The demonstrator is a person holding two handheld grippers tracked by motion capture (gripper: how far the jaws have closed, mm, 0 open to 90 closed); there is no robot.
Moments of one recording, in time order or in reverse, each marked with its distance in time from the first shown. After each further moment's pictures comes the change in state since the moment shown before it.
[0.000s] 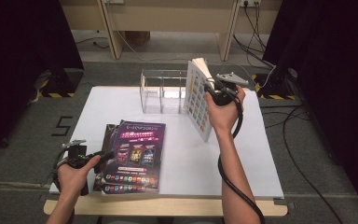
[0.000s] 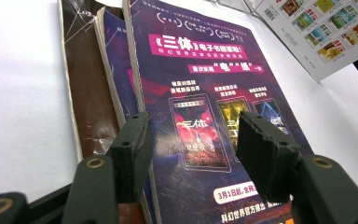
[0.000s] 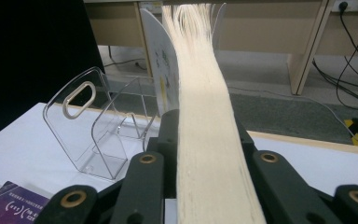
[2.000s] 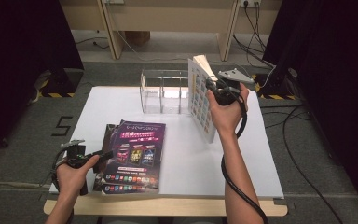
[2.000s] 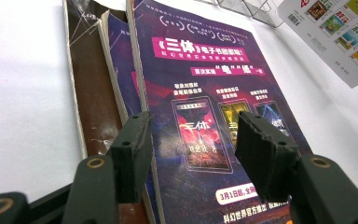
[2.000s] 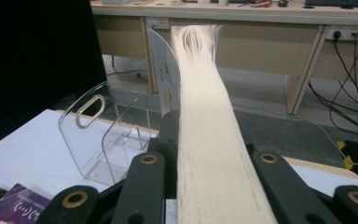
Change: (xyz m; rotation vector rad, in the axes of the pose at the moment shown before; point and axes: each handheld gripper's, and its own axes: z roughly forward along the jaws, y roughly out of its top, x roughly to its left) left arm 0.001 0.001 -0.002 -0.002 -0.001 0.000; right arm 0.004 0.016 -0.025 -0.058 0.000 -0.045
